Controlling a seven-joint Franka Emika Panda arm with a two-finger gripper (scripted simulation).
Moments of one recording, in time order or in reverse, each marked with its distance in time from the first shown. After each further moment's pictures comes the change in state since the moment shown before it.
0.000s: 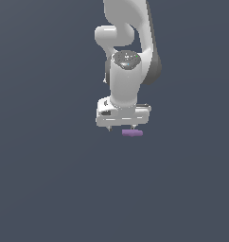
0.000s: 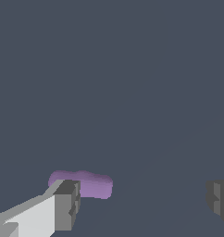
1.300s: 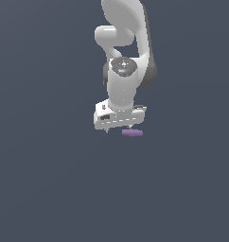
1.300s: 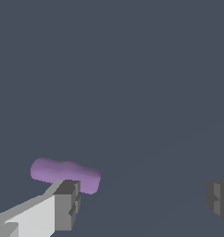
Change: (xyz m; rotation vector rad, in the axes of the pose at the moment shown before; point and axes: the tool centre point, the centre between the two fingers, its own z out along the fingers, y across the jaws) arm -0.009 0.011 0.018 -0.017 -0.027 -0.126
